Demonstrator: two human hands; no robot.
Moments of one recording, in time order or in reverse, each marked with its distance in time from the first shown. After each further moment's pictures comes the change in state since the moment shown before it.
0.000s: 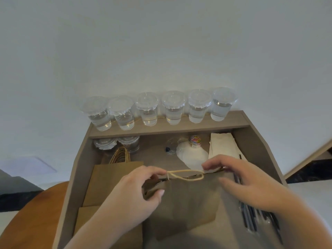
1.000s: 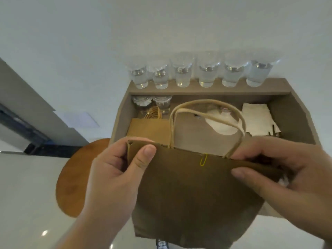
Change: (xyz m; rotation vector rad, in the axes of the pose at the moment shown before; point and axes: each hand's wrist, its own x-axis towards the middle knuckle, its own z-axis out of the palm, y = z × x) left_hand -0.162 0.073 -0.018 -0.661 0.608 -0.254; right_hand -0.120 -0.087 0.053 -0.112 0.211 -0.256
